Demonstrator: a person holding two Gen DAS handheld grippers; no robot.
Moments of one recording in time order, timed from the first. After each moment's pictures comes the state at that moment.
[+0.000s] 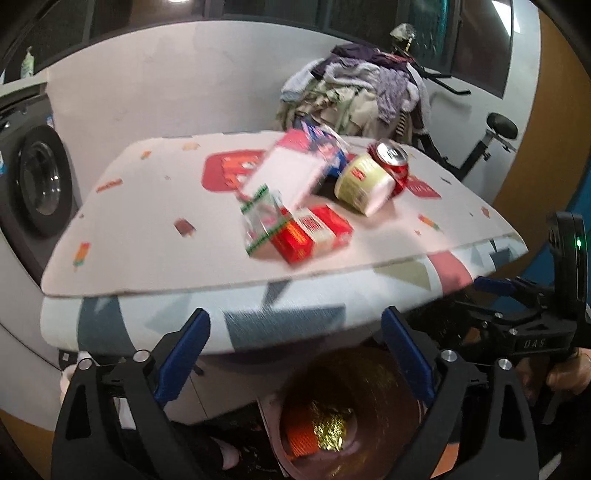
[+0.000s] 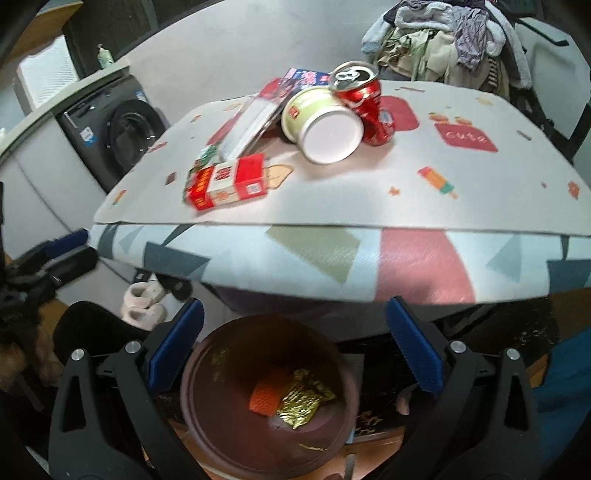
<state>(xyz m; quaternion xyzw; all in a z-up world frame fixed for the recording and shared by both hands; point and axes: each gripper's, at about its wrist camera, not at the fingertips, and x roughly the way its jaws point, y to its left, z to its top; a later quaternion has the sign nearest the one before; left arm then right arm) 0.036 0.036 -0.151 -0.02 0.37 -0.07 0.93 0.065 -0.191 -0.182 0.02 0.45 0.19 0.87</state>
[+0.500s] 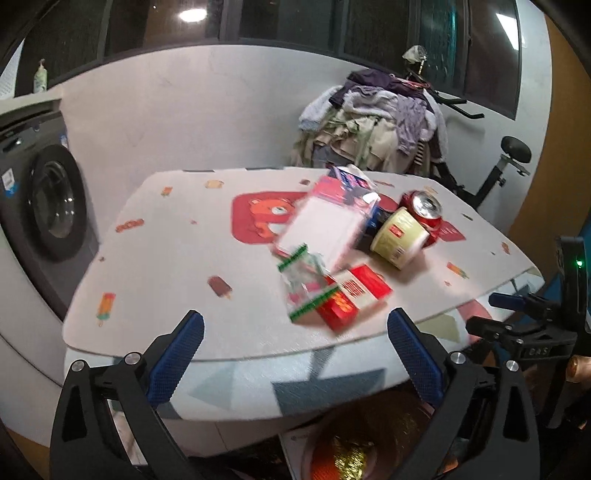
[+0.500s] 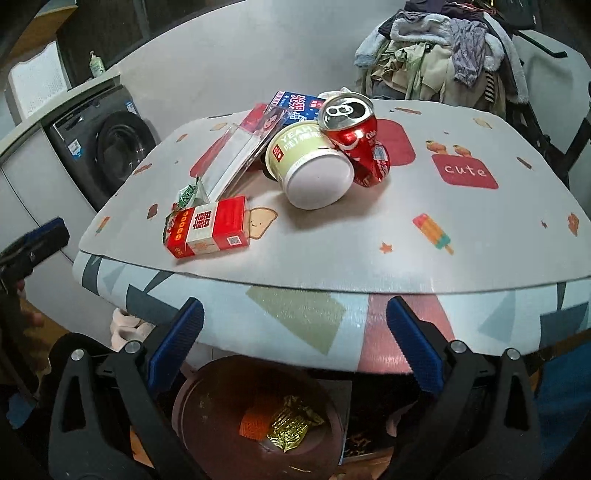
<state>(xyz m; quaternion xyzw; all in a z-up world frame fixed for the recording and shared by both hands) 0.073 0.072 -0.123 -0.02 0.33 -0.05 0.94 0.110 -0.183 -0.169 0.02 0.43 0.18 0.88</state>
